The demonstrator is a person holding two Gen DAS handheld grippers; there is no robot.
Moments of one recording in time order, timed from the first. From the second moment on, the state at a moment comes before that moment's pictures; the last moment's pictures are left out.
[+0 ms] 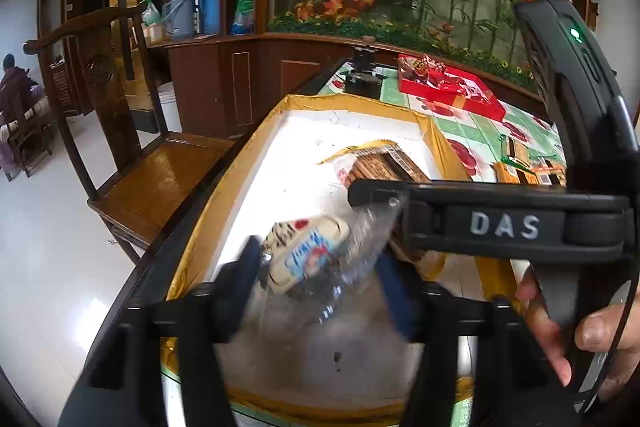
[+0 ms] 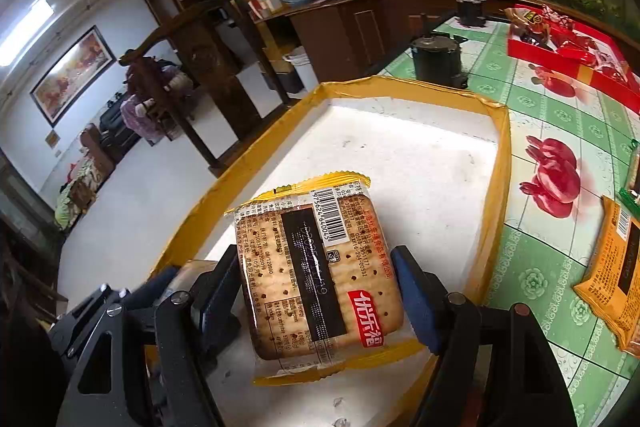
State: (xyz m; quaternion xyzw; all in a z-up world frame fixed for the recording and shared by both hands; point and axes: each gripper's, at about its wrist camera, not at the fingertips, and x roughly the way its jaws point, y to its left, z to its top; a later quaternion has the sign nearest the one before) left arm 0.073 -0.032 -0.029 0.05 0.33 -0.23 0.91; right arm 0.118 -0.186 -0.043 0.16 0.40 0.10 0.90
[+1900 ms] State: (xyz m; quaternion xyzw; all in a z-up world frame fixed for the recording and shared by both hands) left arm 0.100 -0.295 -0.050 0.14 0.41 -0.34 0.84; right arm -0.014 -0.439 -0.031 0.30 0.34 -0.12 0.88
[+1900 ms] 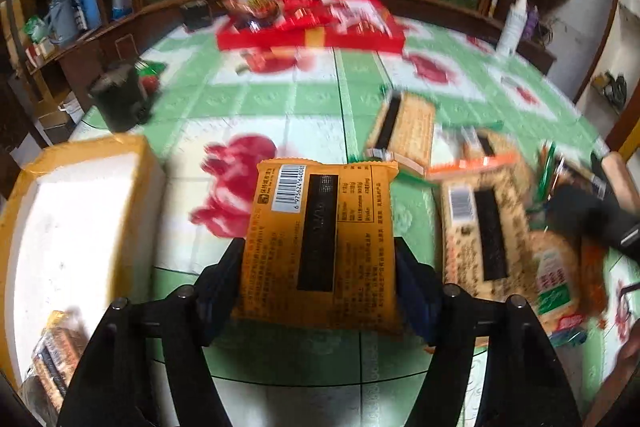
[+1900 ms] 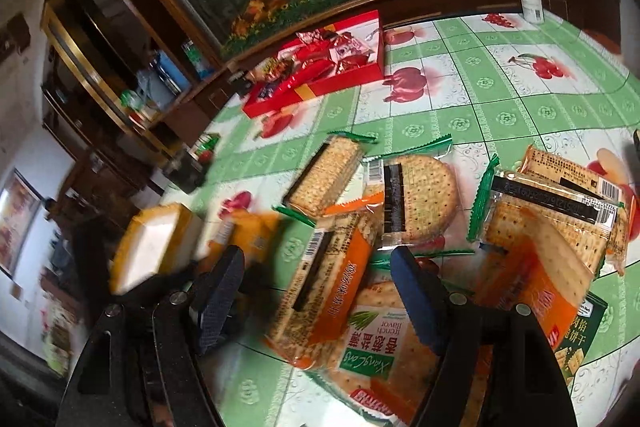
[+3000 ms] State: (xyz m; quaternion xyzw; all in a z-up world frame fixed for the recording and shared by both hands) left arm 0.107 -0.261 -0.013 0.09 0.35 -0.30 0.88; right arm 0.028 -0.363 -0.070 0.10 0.45 -0.08 0.88
